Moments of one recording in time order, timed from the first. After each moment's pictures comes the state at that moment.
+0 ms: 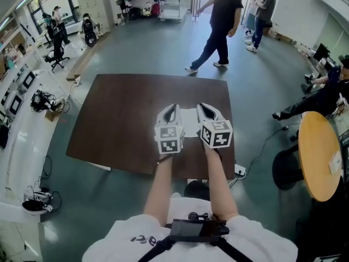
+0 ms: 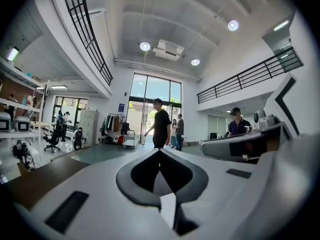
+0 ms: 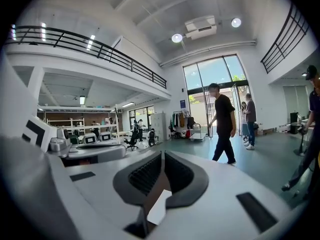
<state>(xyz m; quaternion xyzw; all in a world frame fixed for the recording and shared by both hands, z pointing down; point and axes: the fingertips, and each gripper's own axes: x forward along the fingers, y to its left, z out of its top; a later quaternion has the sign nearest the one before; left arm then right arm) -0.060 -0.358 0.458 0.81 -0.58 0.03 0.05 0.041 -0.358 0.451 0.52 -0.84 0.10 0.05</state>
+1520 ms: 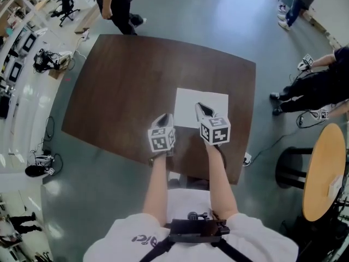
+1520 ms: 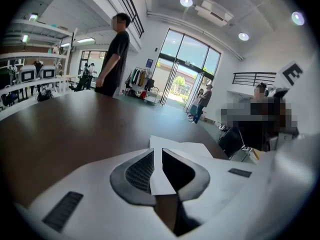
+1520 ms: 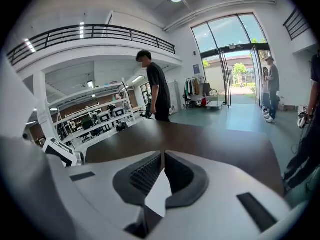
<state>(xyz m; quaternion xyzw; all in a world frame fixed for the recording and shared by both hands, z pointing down) -0.136 -0.381 0.722 0.71 -0.62 0.13 0.31 -0.013 -0.428 0.629 0.41 -0.87 0.21 0.18</state>
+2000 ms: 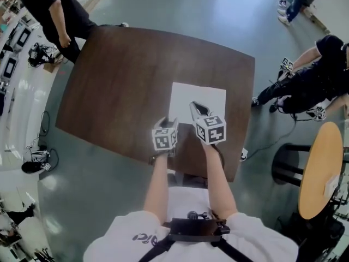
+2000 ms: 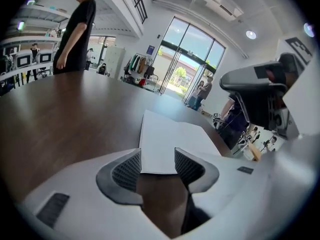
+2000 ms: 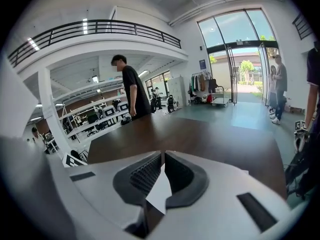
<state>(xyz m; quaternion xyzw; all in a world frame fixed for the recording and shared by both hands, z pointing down) -0.102 -0.363 0.794 0.70 -0.58 0.15 0.38 -0.025 -0.422 0.647 0.38 -0.87 0.21 0.22</state>
